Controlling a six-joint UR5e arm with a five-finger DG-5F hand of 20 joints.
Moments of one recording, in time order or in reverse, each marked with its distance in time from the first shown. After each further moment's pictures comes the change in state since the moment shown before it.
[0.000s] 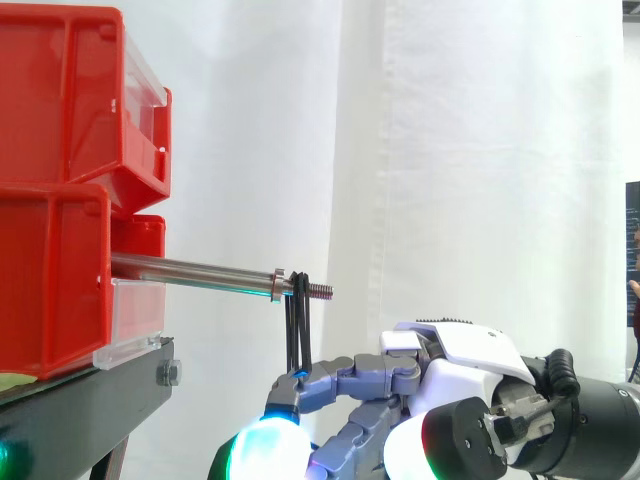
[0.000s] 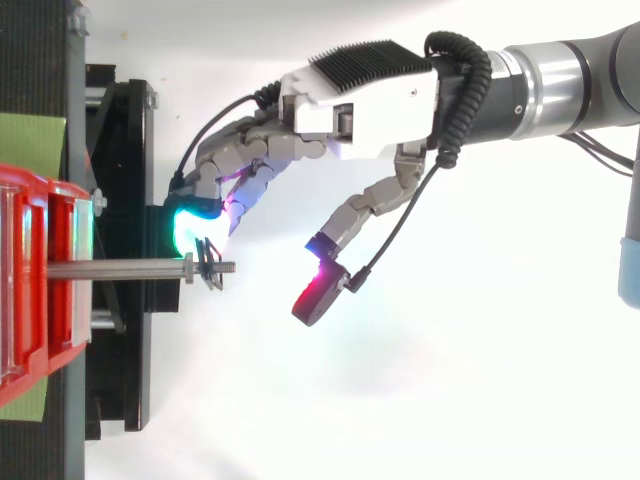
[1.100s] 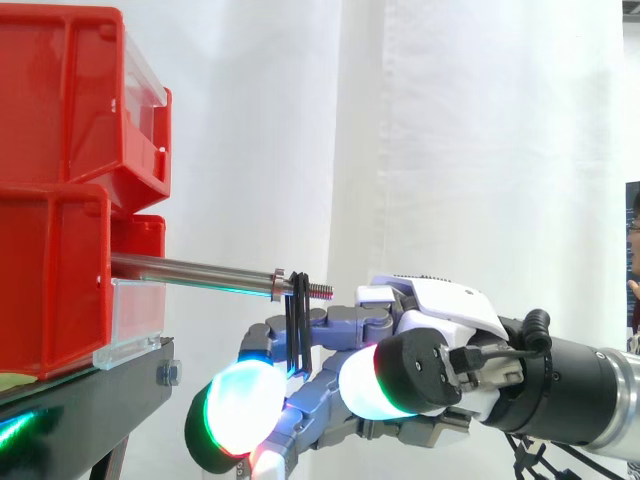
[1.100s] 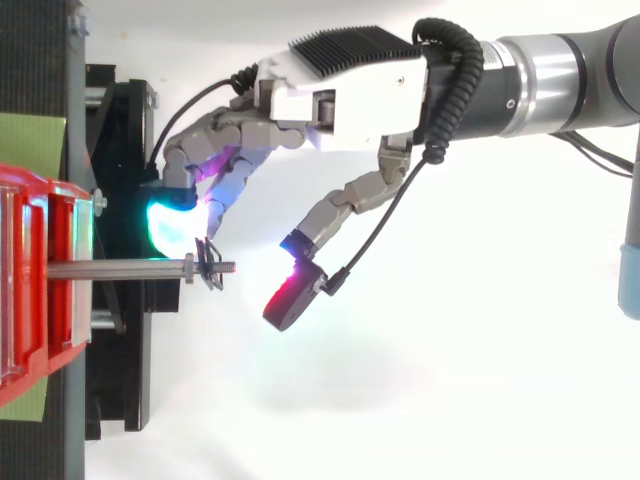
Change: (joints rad) arm 0.014 -0.001 0.065 -0.036 0.044 0.001
